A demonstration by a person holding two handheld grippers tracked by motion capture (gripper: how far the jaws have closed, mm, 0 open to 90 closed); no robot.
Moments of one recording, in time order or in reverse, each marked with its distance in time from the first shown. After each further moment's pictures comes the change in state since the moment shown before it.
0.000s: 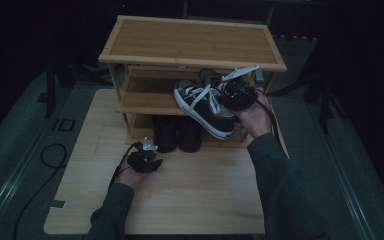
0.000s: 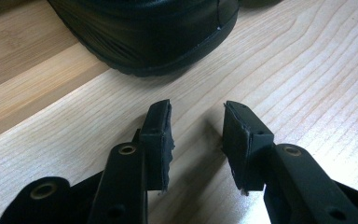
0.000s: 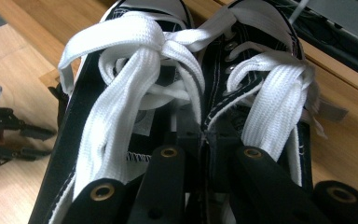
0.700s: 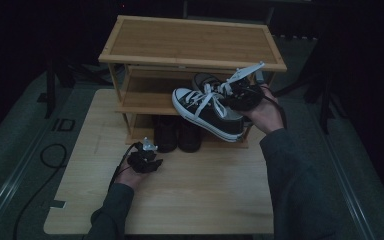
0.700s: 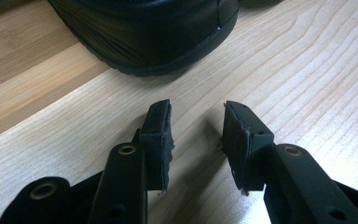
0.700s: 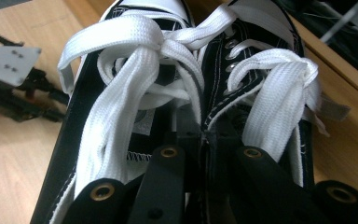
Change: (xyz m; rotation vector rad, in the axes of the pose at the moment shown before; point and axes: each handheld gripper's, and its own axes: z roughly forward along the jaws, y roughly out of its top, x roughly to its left) left arm 0.000 0.000 0.000 0.000 0.000 0.000; right arm -0.013 -0.003 -0.013 0.026 0.133 -0.146
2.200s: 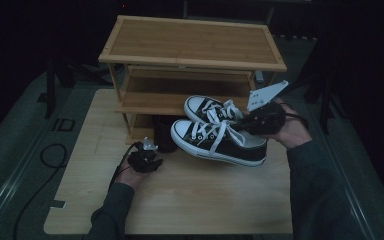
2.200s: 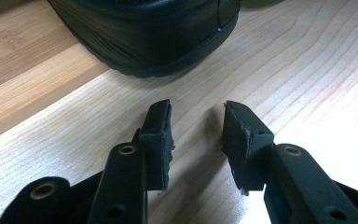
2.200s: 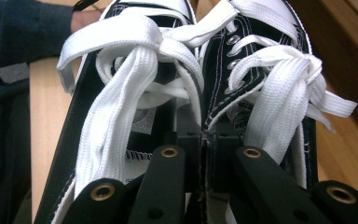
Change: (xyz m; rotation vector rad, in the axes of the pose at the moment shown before) left arm 0.000 0.001 0.000 0.002 0.003 -0.004; right arm 0.028 -0.039 -0.059 -0.027 0.268 -0.247
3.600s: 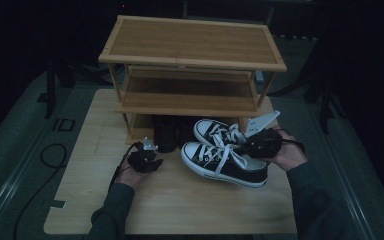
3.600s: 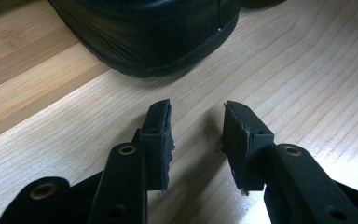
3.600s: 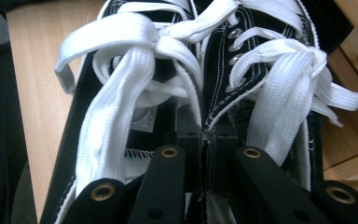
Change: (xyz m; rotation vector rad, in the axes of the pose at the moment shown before) left arm -0.001 0.000 0.001 -0.004 0.005 -0.002; right arm 0.020 -0.061 0.037 0.109 0.006 0.073
